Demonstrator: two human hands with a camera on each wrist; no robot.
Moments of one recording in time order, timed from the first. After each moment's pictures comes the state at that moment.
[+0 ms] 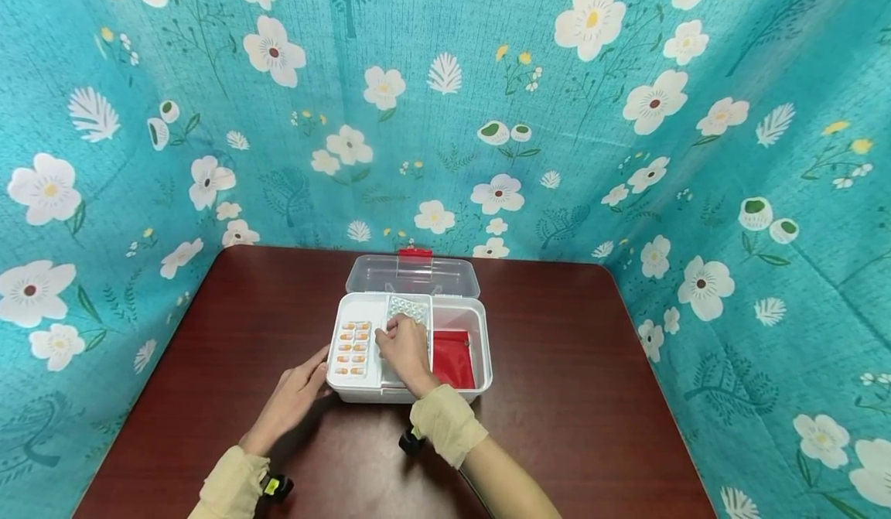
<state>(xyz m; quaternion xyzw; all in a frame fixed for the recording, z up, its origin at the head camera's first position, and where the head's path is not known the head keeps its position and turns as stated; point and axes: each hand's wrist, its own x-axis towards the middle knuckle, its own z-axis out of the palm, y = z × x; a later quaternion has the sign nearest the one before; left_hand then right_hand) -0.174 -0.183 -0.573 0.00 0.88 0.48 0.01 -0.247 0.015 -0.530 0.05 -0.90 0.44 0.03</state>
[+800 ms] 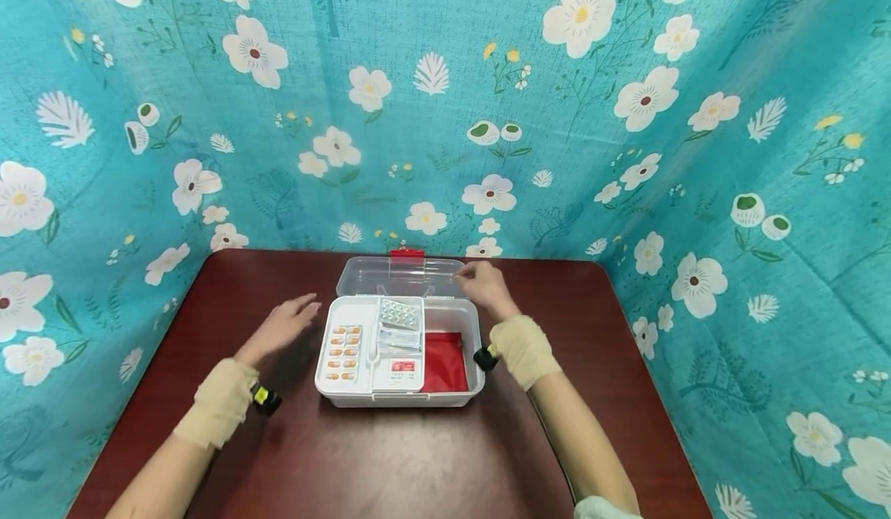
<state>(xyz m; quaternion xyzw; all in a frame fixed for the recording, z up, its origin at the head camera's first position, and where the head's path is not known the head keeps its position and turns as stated) -0.291 -0.218 -0.545 0.03 0.91 0.40 0.11 -0.349 0.159 -0.482 0.02 -0.91 0.39 -0.10</state>
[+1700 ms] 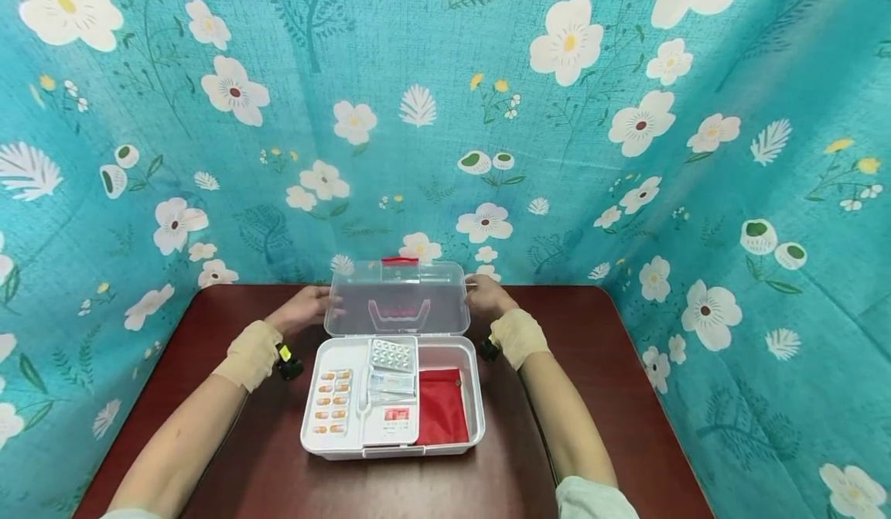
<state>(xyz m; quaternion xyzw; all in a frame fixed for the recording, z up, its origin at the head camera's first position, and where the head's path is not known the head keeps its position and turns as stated) -0.414 -0.203 -0.557 0.04 0.76 0.61 0.24 -0.448 0.194 -0.533 0.06 -0.85 0.46 -0.23</state>
